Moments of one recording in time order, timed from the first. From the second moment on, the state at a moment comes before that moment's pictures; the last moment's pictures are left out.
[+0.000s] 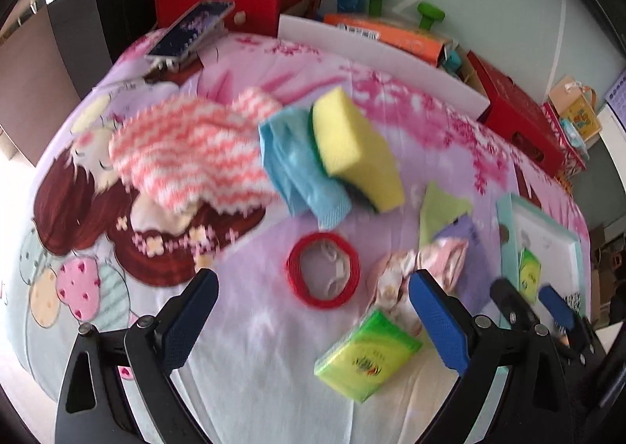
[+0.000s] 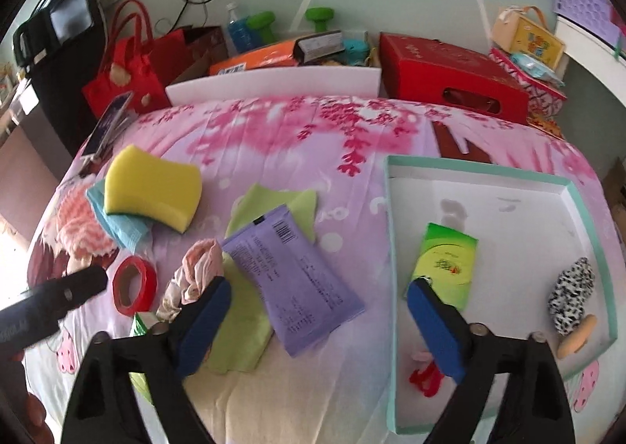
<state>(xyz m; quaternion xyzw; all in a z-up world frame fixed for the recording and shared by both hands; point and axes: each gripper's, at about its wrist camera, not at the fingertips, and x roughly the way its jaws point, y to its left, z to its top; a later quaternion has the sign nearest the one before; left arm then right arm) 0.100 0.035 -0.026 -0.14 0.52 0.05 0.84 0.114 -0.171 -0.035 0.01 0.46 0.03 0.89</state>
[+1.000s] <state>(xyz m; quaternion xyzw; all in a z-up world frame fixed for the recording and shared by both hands) 0.073 -0.018 -0.064 -0.04 0.59 -0.07 0.81 0.124 -0.168 -0.066 0.01 0.50 0.08 0.86</state>
